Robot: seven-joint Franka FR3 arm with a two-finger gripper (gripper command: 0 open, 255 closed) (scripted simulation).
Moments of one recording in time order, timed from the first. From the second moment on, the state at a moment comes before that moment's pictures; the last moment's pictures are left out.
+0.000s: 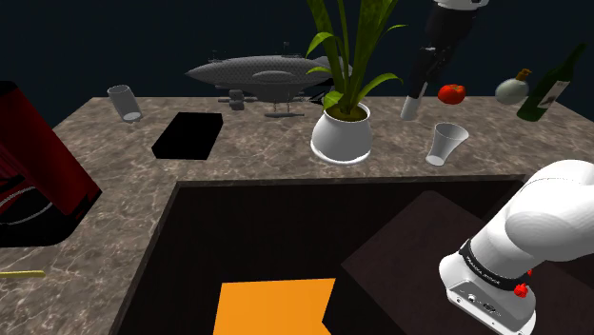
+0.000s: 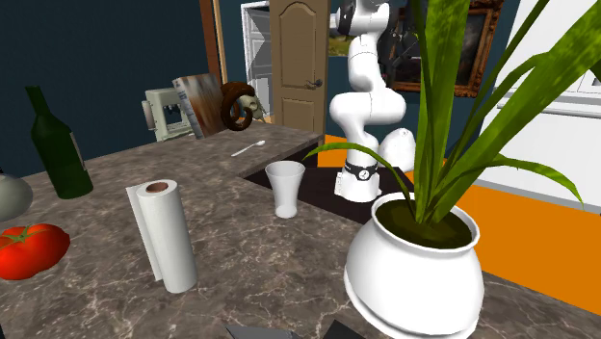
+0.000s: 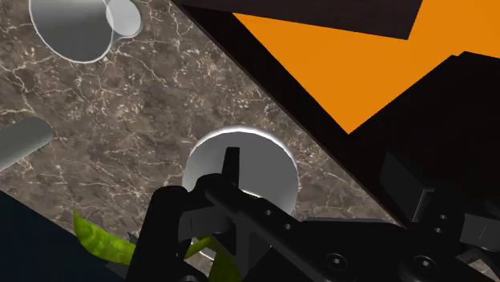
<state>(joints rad) -0.02 -0.78 0.05 -2.34 -0.01 1.58 -0.09</state>
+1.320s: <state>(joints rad) -0.25 -0.85 -0.15 -2.81 -0.37 2.08 -0.20</state>
